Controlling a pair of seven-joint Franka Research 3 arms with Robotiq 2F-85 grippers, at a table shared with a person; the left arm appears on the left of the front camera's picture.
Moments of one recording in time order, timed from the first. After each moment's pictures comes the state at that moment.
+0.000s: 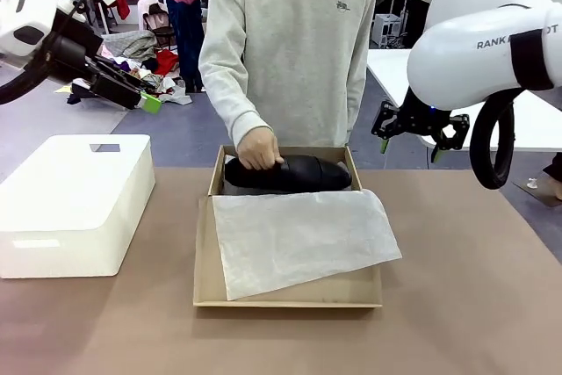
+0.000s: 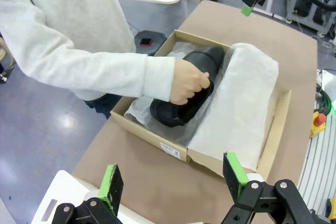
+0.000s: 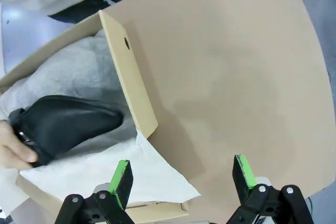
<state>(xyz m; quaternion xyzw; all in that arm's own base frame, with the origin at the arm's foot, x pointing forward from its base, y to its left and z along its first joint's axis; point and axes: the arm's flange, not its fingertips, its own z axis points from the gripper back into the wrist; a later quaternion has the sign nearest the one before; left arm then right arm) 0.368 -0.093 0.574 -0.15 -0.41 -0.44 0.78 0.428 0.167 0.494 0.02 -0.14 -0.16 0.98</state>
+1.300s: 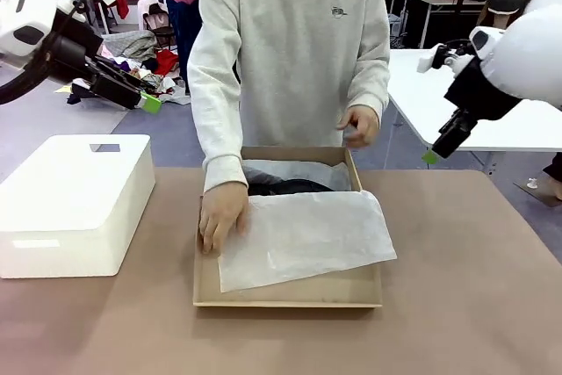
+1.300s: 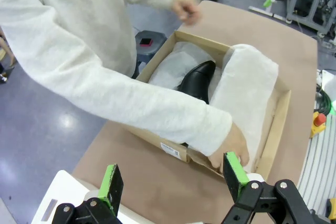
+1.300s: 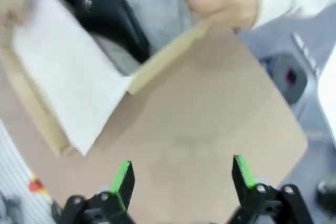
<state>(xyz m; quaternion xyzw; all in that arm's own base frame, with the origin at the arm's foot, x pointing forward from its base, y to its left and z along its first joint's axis) 0.368 -0.093 0.574 -0.15 -0.41 -0.44 0.78 0.413 0.073 0.500 0.04 -0.23 0.45 0.86</state>
